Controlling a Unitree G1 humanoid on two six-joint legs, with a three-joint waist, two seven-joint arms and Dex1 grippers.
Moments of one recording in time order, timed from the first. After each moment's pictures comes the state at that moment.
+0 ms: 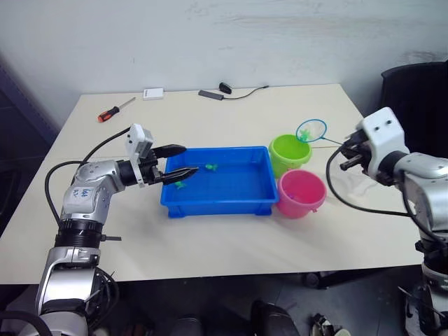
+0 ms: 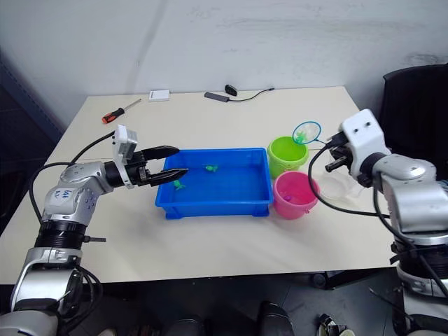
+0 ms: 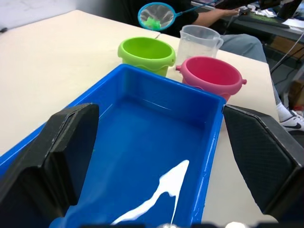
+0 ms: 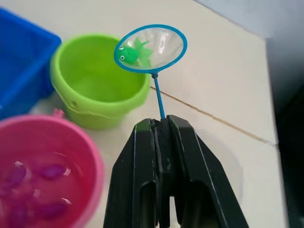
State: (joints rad) left arm -0.69 0.57 0.06 0.38 -0.44 0.33 -1.08; right arm -0.54 -0.82 -0.06 -0.25 0.10 0.92 0.54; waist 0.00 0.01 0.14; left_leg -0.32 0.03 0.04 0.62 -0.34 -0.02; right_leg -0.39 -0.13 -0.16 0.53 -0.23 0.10
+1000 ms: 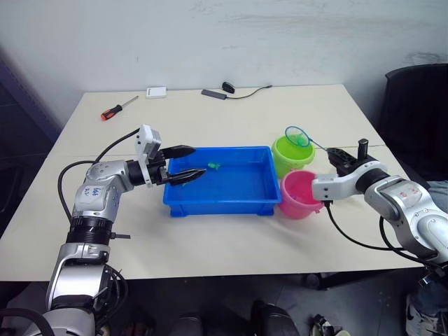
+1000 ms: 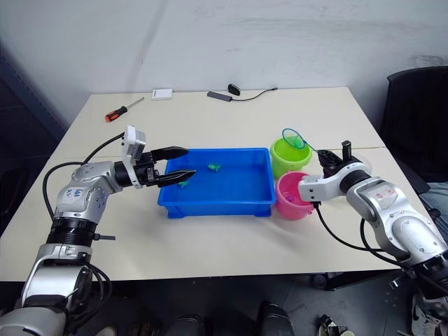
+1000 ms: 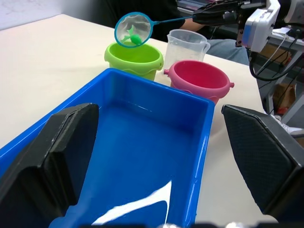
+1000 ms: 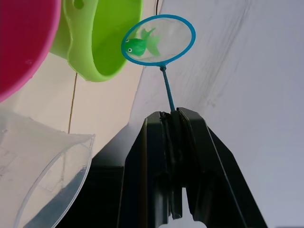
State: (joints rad) left arm -0.71 0.53 0.06 0.41 -0.42 0.31 -1.12; right arm -0.40 -1.05 0.28 -0.13 -0.81 0.06 0.36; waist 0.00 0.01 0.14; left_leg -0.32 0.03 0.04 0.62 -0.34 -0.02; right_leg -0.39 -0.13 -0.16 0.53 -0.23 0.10
